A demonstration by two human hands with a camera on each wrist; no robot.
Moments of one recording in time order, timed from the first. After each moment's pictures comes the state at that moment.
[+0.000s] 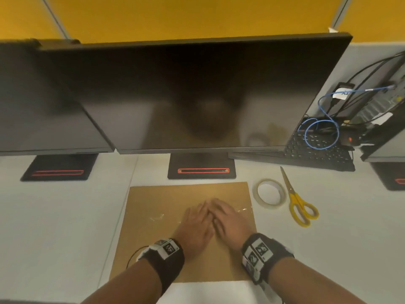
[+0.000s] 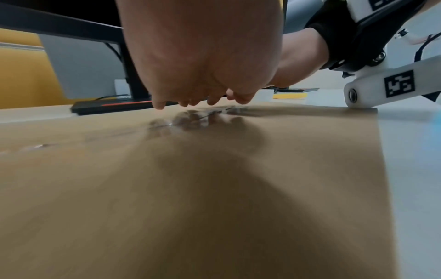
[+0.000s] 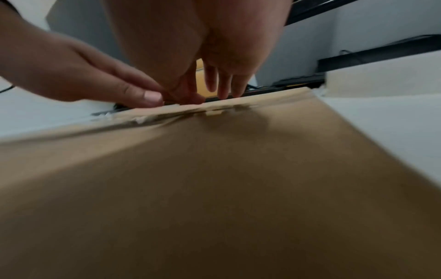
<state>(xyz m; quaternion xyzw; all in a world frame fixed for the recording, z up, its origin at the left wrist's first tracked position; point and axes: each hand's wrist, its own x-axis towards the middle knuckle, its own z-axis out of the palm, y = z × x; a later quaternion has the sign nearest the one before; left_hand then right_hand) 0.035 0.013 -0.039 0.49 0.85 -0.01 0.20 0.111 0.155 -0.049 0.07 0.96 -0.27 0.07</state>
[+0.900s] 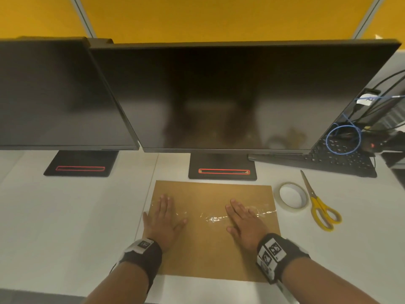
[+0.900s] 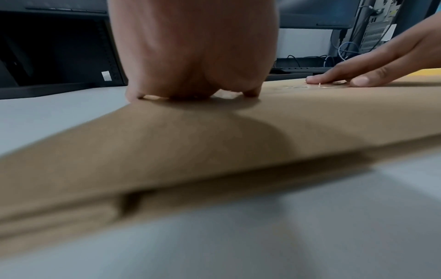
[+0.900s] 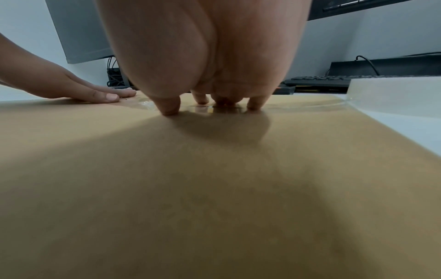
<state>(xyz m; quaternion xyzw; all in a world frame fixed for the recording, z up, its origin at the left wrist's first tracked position) -0.039 -0.094 -0.064 0.23 0.95 0.02 0.22 0.098 0.143 -0.069 0.08 0.96 -0.16 0.21</state>
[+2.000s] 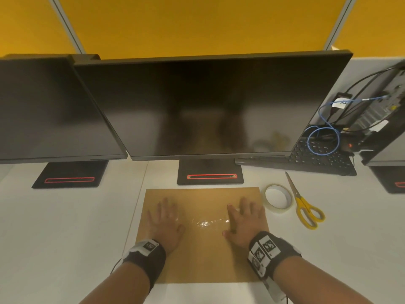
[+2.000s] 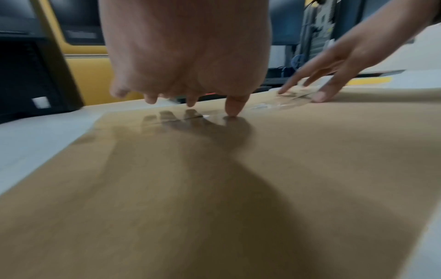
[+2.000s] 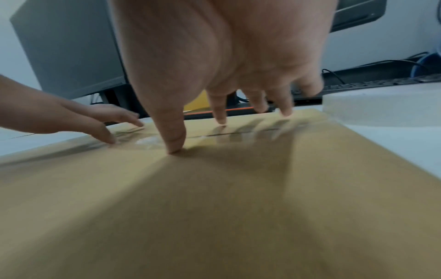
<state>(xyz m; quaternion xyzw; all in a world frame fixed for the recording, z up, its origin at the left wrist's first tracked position) -0.020 -0.056 -0.041 0.29 0.94 -0.07 0.15 0.105 0.151 -0.038 0.23 0.95 -0.08 0.21</state>
